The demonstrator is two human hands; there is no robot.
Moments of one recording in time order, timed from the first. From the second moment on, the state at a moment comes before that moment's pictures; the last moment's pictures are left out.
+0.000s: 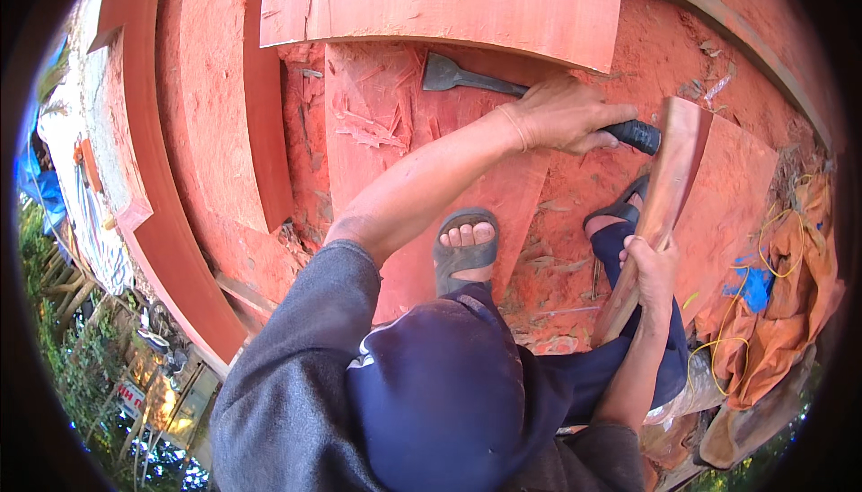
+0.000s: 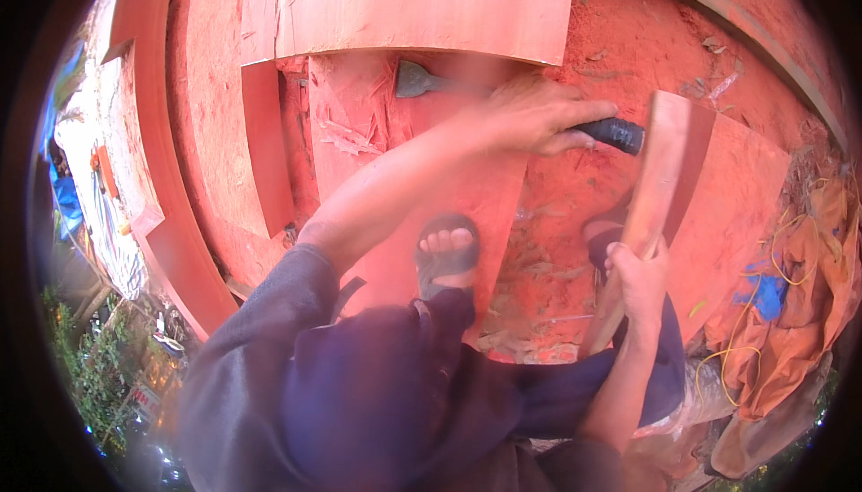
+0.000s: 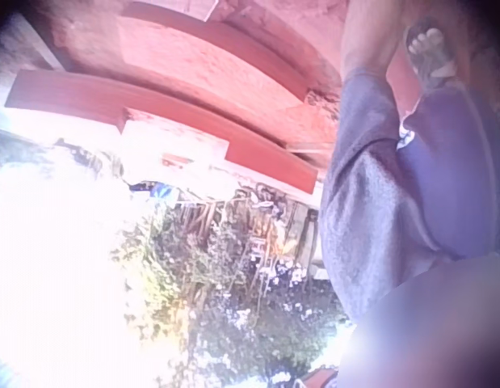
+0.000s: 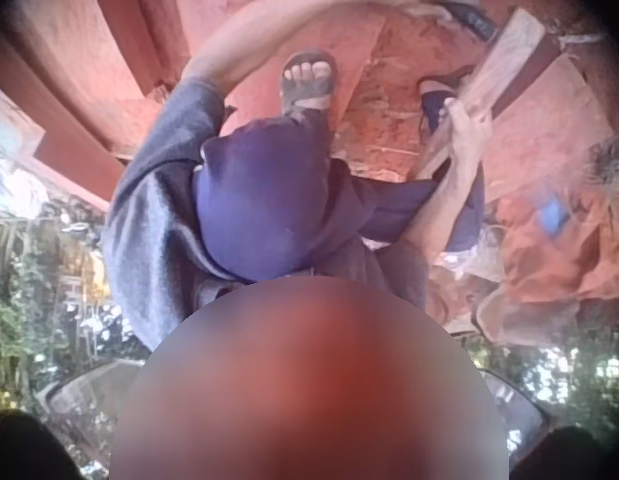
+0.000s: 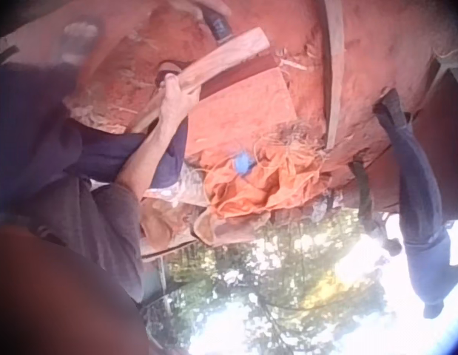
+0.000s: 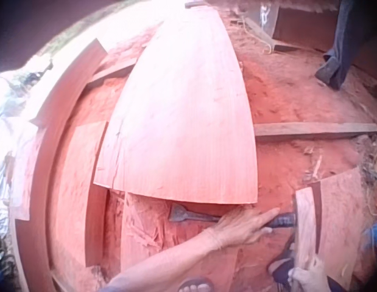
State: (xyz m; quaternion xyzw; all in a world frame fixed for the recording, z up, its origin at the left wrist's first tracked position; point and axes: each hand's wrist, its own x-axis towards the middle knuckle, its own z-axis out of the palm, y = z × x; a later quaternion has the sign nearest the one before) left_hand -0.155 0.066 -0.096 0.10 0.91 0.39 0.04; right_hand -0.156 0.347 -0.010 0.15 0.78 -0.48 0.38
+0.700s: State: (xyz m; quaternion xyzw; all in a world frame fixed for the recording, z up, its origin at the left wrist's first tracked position) left_hand -0.127 0.084 -0.062 0.13 0.89 0.43 -0.05; right_hand -0.162 0.377 -0.003 0.26 0.72 -0.57 0.28
